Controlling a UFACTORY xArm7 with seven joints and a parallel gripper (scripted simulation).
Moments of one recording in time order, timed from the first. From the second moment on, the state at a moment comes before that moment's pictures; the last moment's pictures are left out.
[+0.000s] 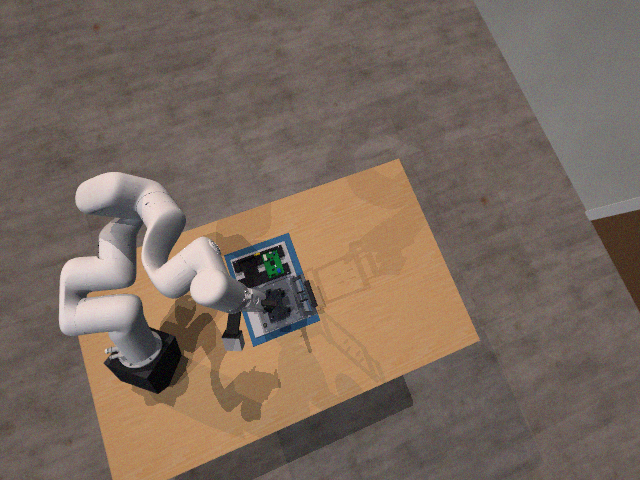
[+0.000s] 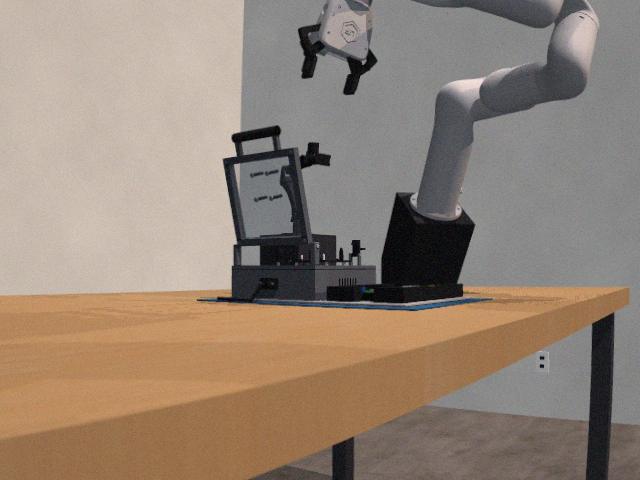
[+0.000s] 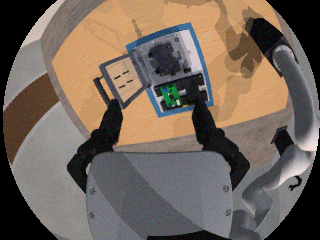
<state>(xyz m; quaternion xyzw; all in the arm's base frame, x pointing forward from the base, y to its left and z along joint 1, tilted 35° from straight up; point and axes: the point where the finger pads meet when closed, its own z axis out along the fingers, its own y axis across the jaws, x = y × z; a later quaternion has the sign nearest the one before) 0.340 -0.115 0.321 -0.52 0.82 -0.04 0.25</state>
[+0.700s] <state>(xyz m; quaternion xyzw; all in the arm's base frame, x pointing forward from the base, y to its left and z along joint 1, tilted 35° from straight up) 0.381 -0.047 0.333 -0.59 0.76 -0.01 0.27</state>
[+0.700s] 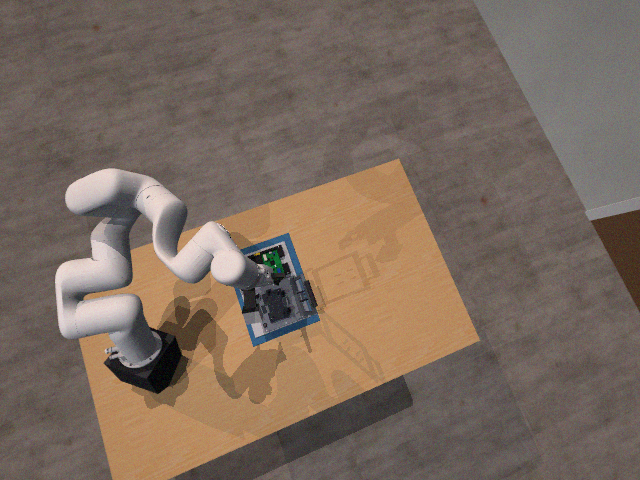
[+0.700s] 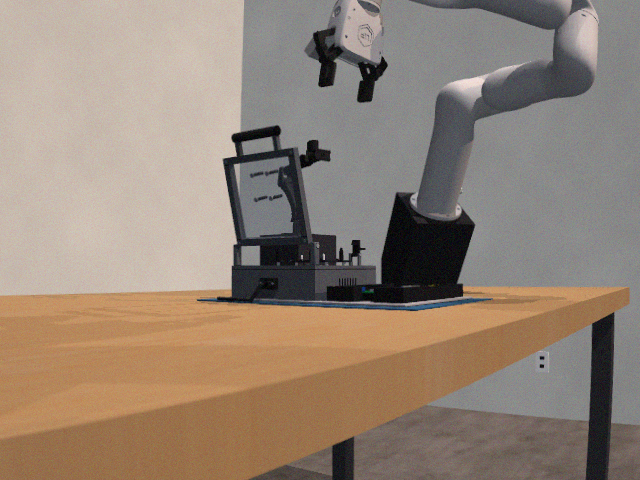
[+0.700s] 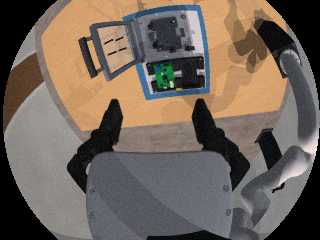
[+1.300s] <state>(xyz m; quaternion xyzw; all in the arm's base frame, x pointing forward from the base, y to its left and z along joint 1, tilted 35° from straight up) 0.399 0.010 0.339 -0.65 0.70 0.01 0.29</state>
